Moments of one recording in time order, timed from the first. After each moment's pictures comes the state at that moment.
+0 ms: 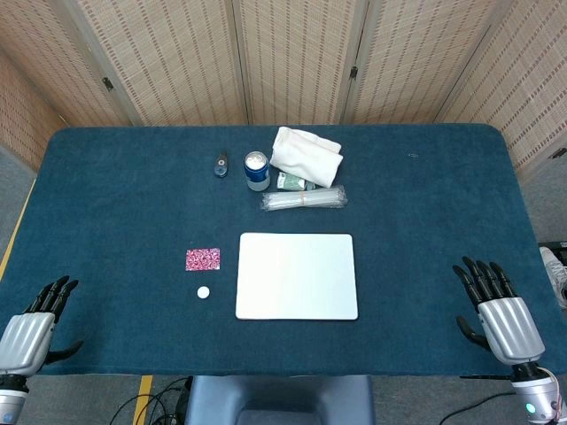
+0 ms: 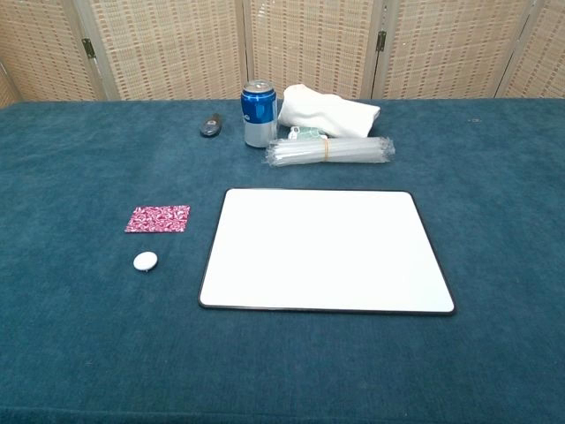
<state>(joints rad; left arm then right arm) -0.10 -1.03 0.02 -1.80 1.44 1.37 0.18 0.07 -1.11 -0.01 -1.64 -1.64 1.49 -0.14</state>
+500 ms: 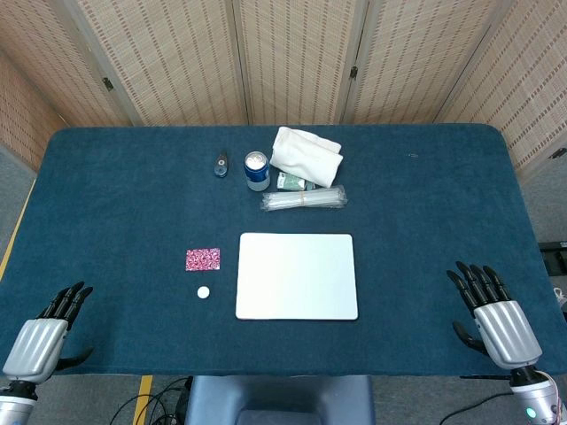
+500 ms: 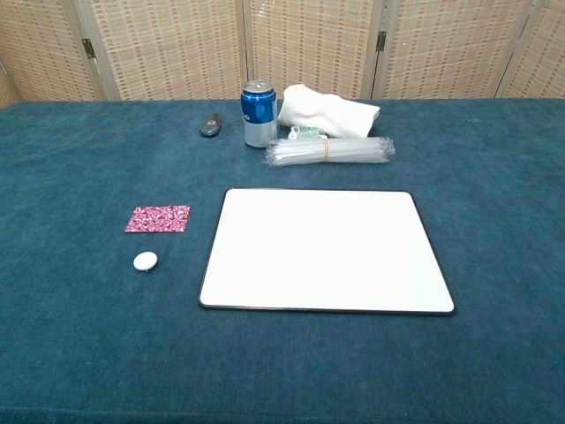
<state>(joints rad) -0.10 -1.04 0.05 -1.82 1.52 1.38 0.19 0.07 -1.10 -0.04 -1.64 -1.69 1.49 -0.11</state>
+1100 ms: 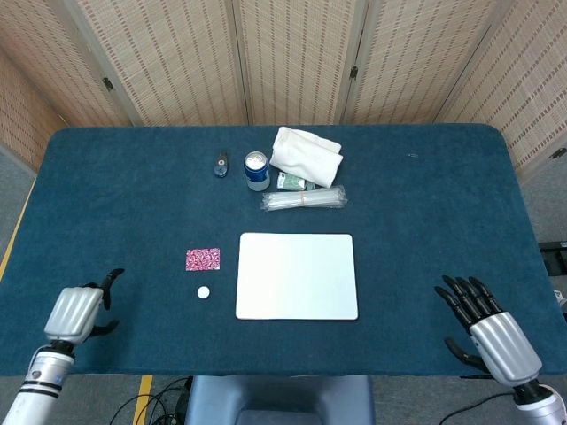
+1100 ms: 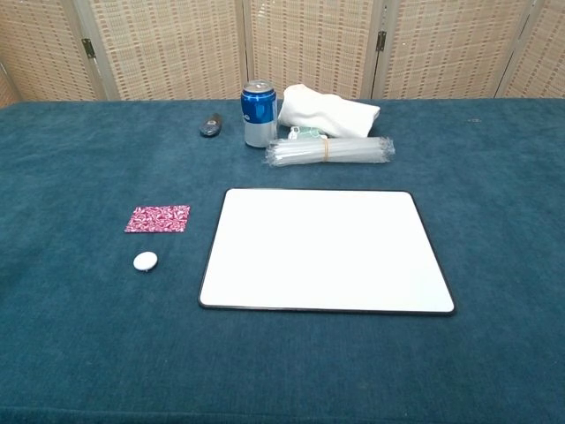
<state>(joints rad) -0.28 -1.15 -0.09 -1.87 1.24 1.19 0.46 0.07 -1.05 -0.09 -1.61 -1.85 1.58 0.06</state>
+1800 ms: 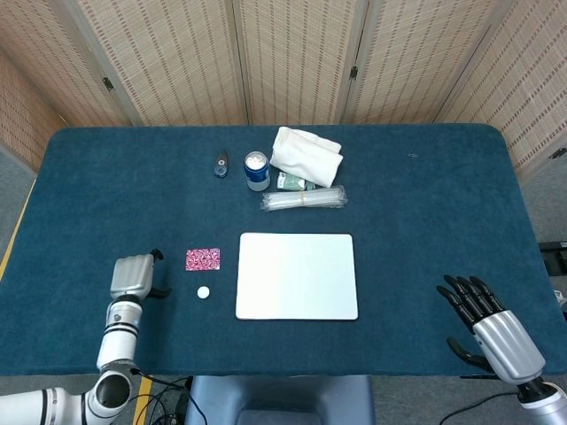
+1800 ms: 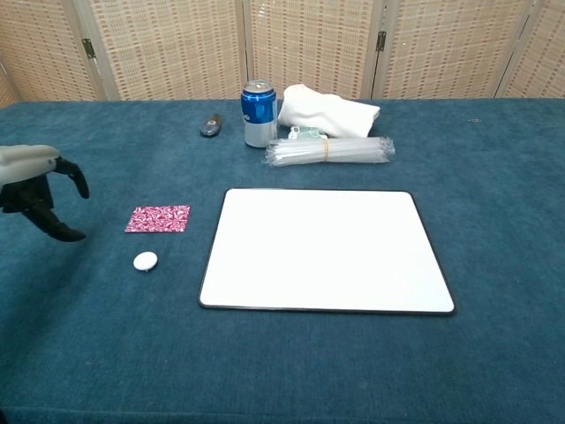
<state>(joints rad) -0.65 -1.50 -0.31 -1.83 0.44 1.31 0.97 0.09 -1.03 -0.11 -1.59 -1.86 1.56 0.11</state>
